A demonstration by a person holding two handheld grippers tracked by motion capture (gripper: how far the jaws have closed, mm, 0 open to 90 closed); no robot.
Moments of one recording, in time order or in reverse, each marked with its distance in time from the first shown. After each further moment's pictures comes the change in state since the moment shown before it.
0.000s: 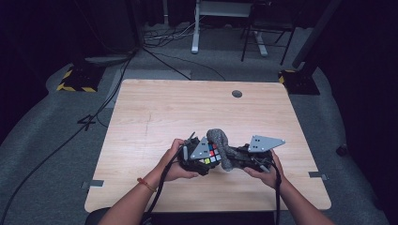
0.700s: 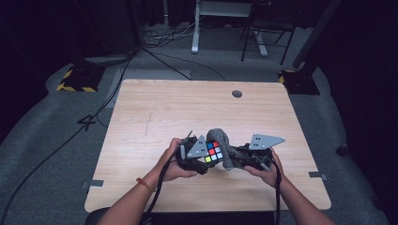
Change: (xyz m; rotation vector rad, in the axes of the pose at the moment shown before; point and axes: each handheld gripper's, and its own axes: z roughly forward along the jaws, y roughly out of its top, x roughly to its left) left arm 0.002 0.002 -0.011 -0.072 -0.009 -0.023; right arm -0.012 -0.010 0.006 0.042 0.001 0.037
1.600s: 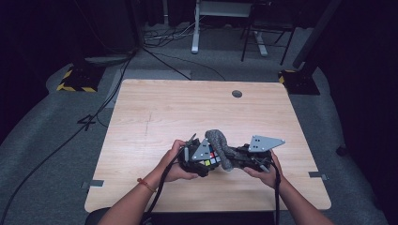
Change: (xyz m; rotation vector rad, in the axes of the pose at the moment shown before) left arm -0.003 -0.005 0.014 0.099 -0.002 0.022; right arm 0.009 0.004 -0.003 -0.055 0.011 -0.033
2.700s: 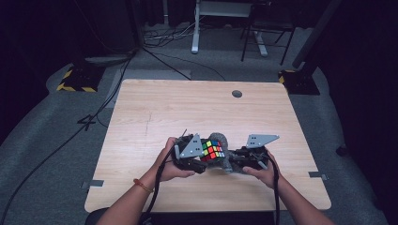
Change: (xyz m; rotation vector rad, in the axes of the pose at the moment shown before) left arm 0.004 0.001 -0.028 -0.153 0.028 -0.031; right arm -0.018 -0.020 0.013 0.054 0.106 0.145
